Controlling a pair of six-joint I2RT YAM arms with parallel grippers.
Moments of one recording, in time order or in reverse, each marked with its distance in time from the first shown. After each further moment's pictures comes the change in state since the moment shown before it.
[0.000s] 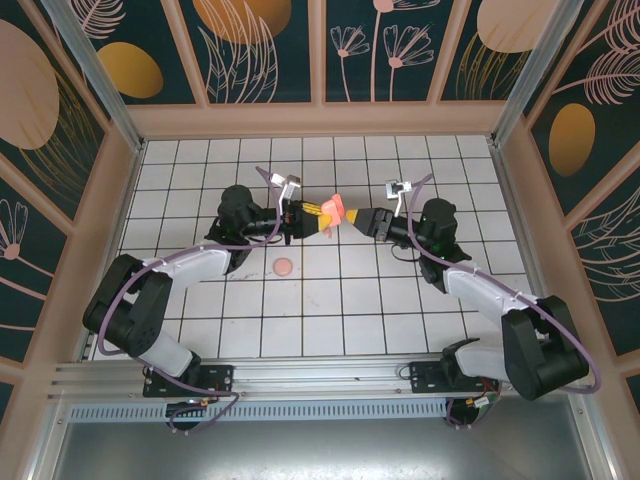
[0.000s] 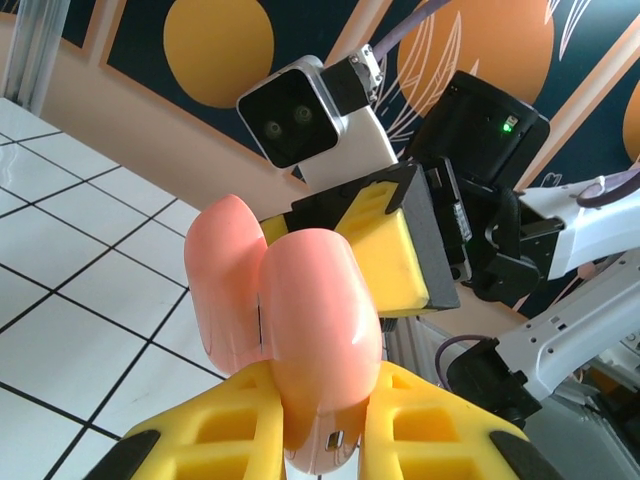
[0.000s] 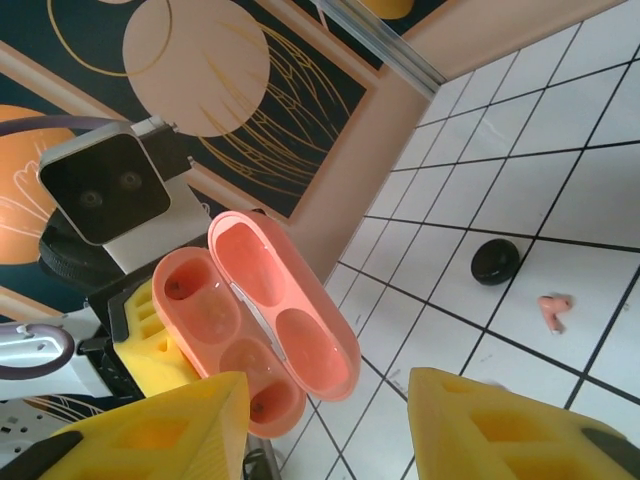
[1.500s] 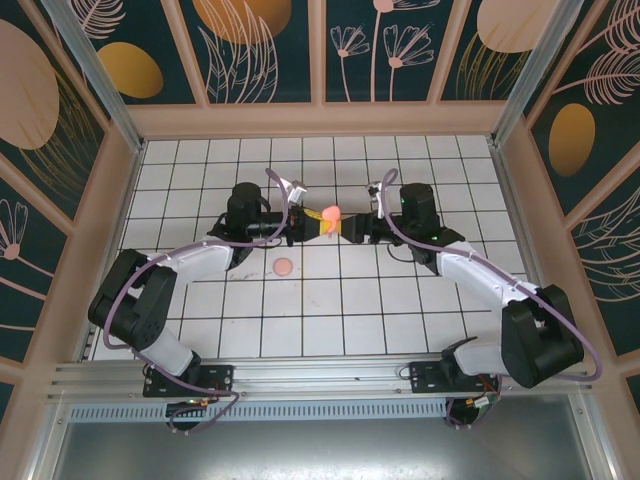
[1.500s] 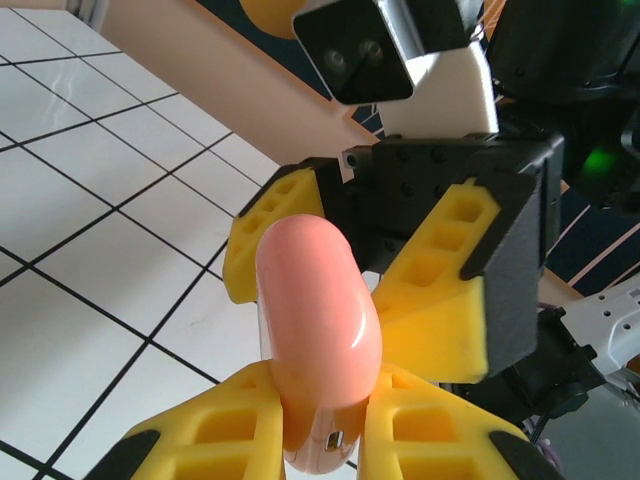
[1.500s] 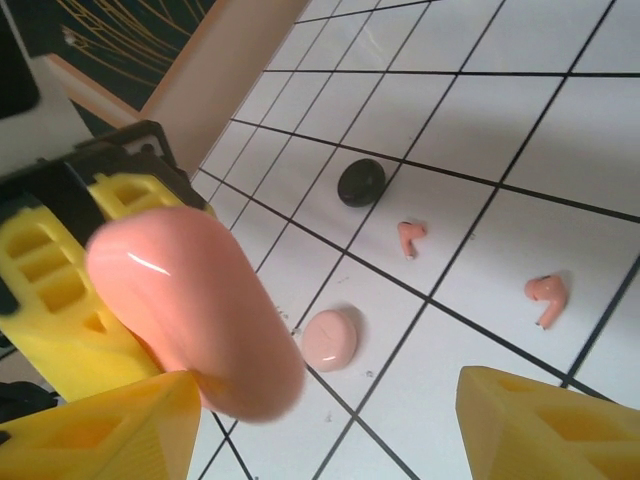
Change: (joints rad) left arm 0.005 0.037 0.034 -0.250 -0.047 0.151; right arm 0.051 0.062 0.203 -0.589 0.146 -0.482
